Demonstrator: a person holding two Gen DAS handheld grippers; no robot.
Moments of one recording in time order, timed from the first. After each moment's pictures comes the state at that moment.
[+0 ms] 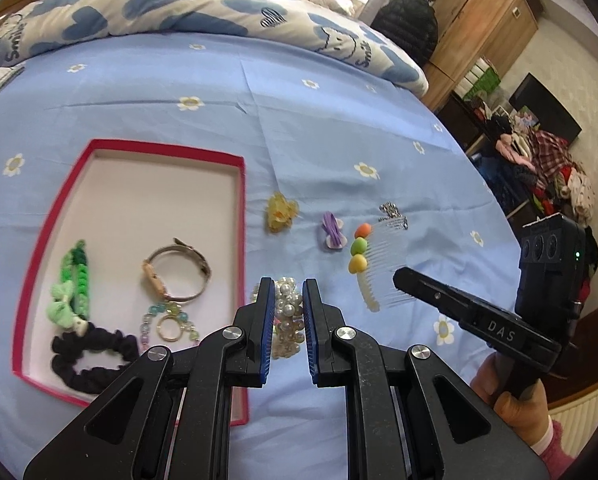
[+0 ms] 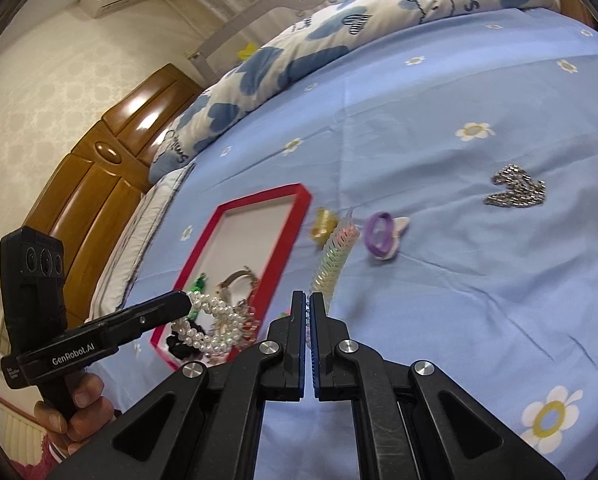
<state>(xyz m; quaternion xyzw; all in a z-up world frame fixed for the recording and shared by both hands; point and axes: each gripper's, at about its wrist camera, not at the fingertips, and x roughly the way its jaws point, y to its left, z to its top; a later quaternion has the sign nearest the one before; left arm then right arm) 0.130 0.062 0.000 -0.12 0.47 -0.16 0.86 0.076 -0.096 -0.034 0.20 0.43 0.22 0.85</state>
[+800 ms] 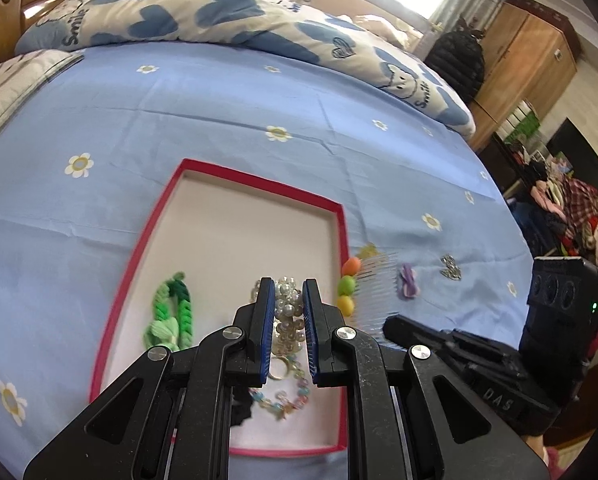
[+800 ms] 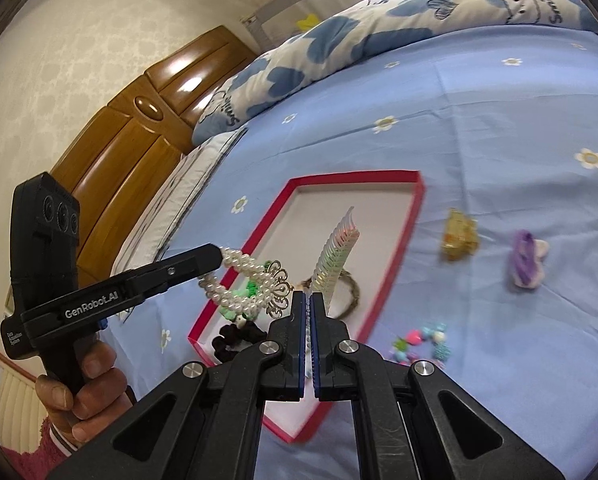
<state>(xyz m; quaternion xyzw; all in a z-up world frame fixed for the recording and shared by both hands) 0.156 0.152 -0.004 -0.16 0.45 -0.08 0.87 0.104 0.014 -0.033 0.15 0.44 0.30 0.83</state>
